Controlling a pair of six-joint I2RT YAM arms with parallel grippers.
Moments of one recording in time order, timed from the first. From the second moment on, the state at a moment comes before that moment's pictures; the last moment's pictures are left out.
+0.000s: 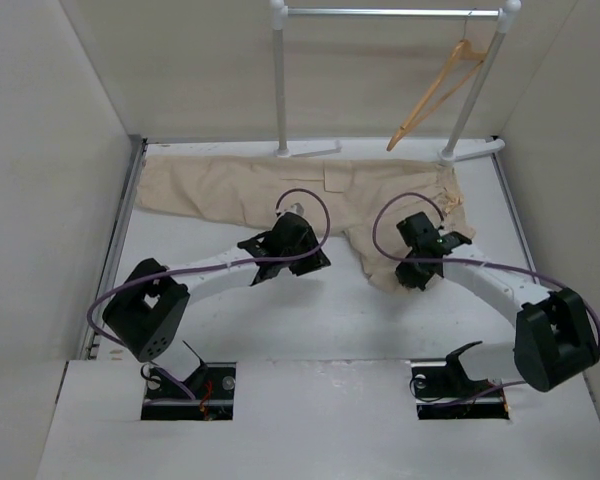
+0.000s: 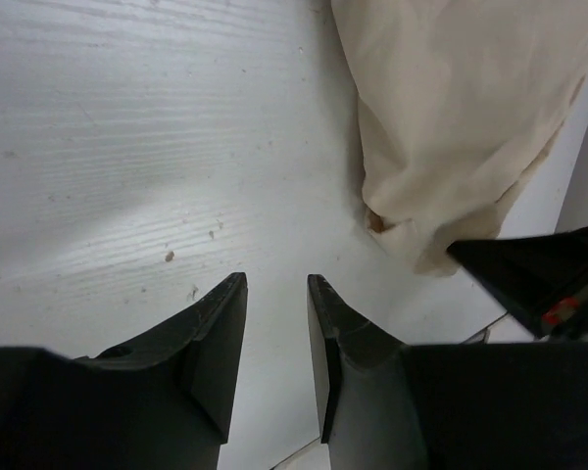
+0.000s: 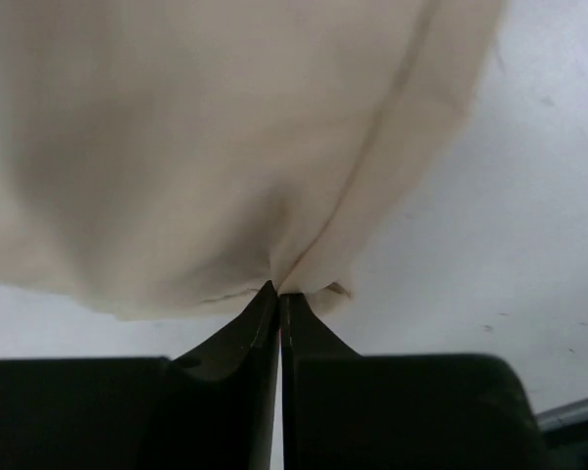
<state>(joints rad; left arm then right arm) -0.76 1.54 0.87 -0.09 0.04 -0.99 0.42 1.31 0.75 -0.74 0.22 1.17</state>
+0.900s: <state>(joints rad) -1.11 2.31 1.66 0.06 -0.31 -1.02 0.15 1.87 1.63 -0.61 -0.04 0.91</state>
